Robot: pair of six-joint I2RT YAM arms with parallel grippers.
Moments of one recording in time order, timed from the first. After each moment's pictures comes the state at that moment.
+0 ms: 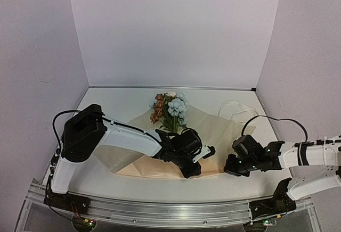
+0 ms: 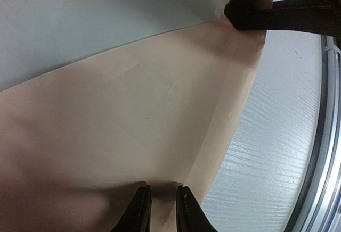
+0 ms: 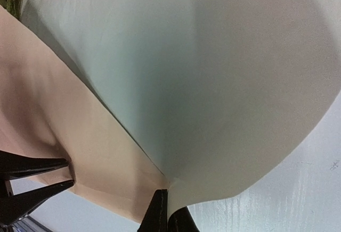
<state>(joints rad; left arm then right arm) -1.21 2.20 1.52 -0.28 0.20 -0.09 0.84 1.17 0.44 -0.32 0.09 1.02</state>
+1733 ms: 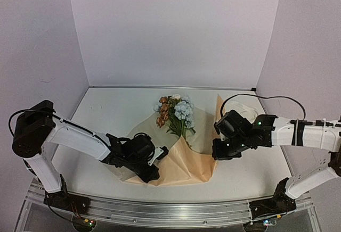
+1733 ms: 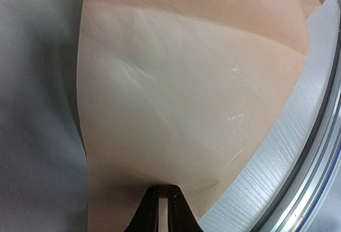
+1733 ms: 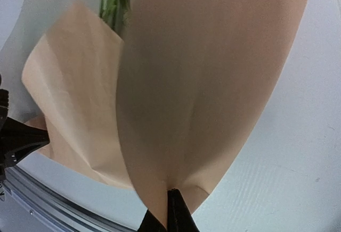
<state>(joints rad) -1.12 1.71 0.82 -0.14 0.16 -0.38 0.93 1.32 0.89 -0.66 0.08 0.78</state>
